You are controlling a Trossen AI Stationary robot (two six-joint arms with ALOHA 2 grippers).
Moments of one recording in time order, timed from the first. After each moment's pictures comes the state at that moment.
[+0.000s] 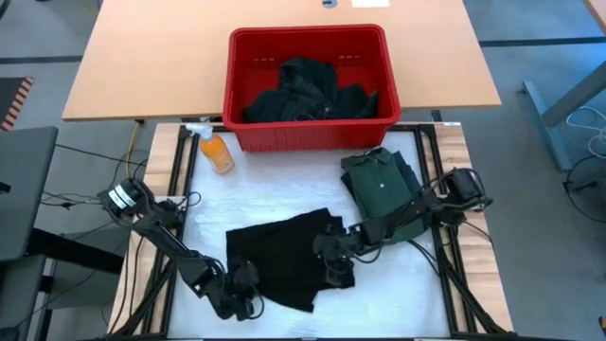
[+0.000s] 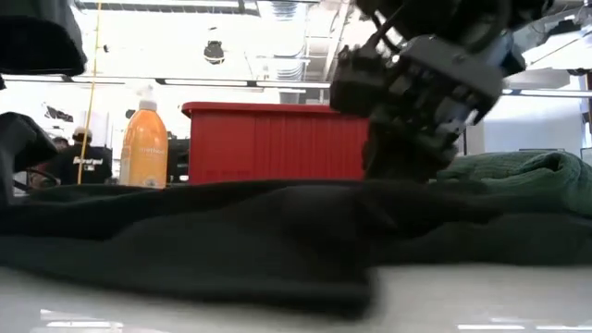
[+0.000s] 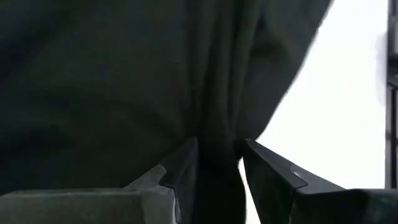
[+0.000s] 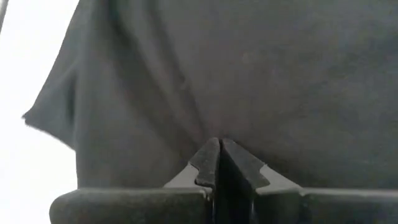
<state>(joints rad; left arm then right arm) -0.81 1.74 0.81 -0.16 -0.39 -1.16 0.34 1.86 0.98 0.03 0.03 0.48</state>
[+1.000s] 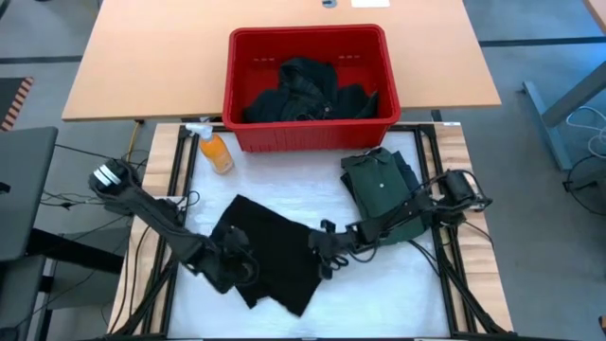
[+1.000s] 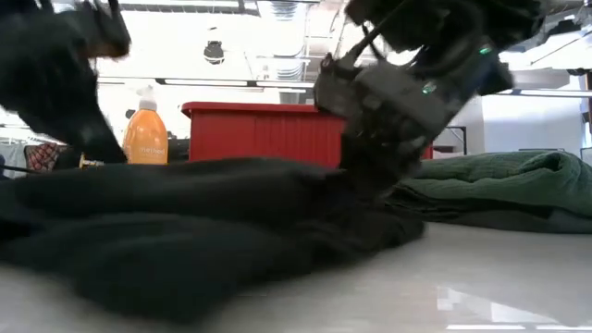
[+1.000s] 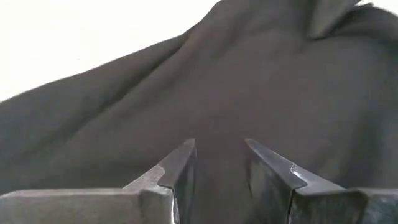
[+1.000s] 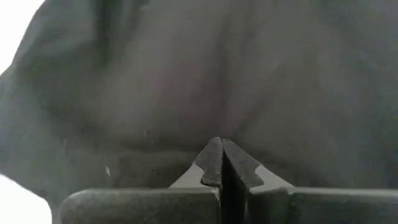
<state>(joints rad) -0.70 1.48 0.75 -0.46 -0.73 -1.18 0.32 1.92 0.98 0.17 0.14 0.45</state>
